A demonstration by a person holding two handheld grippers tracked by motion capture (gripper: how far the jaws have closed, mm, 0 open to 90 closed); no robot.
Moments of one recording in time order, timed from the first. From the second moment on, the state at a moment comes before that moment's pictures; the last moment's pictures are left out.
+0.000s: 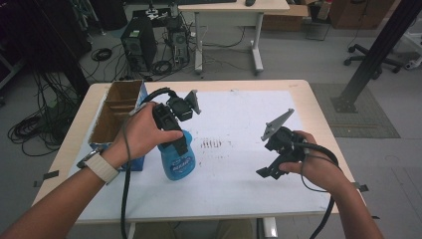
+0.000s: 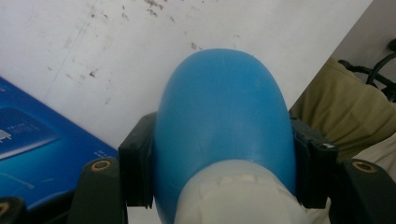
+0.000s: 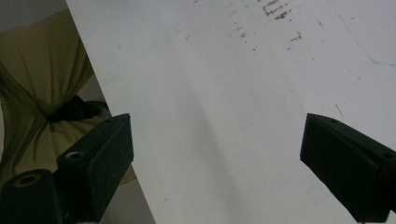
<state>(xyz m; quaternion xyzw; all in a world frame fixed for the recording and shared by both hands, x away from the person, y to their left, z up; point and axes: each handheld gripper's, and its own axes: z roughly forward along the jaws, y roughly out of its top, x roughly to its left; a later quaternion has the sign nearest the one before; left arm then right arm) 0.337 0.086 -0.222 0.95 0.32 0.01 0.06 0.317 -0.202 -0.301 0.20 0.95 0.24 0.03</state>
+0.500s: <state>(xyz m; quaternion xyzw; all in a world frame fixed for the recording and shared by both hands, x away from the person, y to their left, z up) 0.335 0.090 -0.191 0.93 0.35 0.01 0.07 0.317 -0.201 -0.300 0.20 0.95 0.24 0.03</state>
